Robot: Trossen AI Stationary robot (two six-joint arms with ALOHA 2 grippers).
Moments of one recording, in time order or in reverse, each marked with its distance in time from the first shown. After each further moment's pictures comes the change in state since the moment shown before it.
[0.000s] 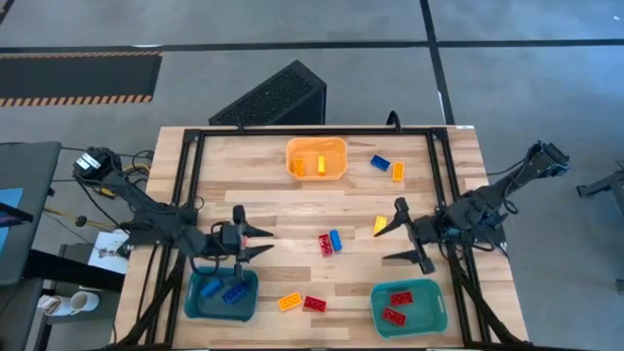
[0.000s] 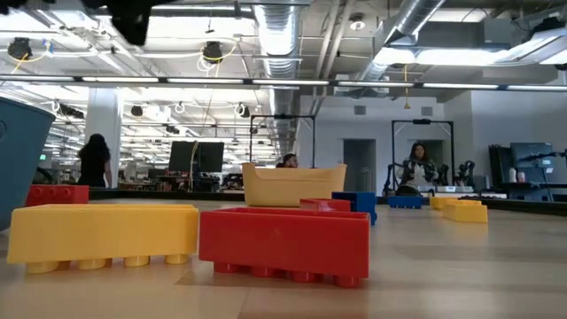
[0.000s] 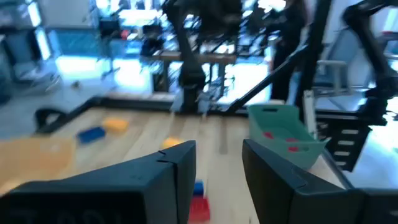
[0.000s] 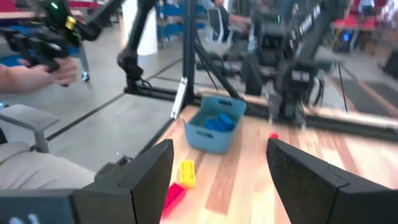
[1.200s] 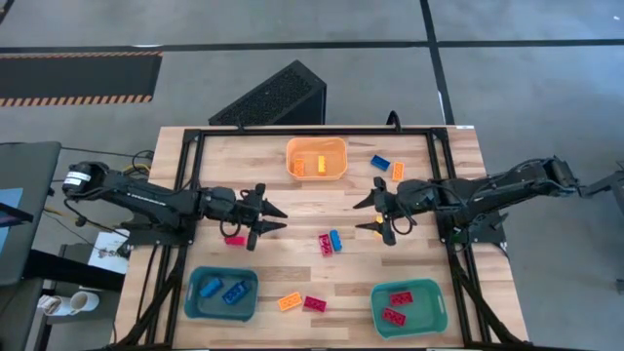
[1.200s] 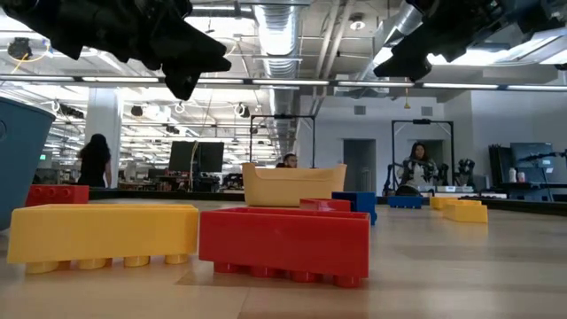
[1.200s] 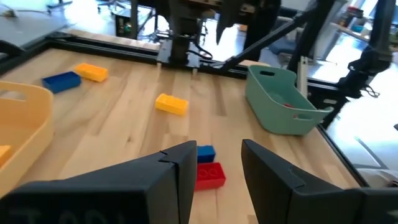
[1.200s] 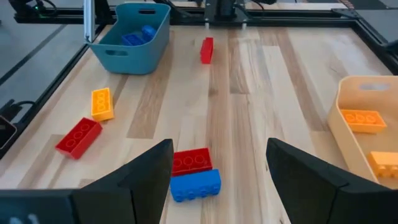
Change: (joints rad) left arm 0.512 0.000 0.000 -0.171 0.684 -0.120; right arm -0.429 0.200 0.000 -0.131 -0.217 0.033
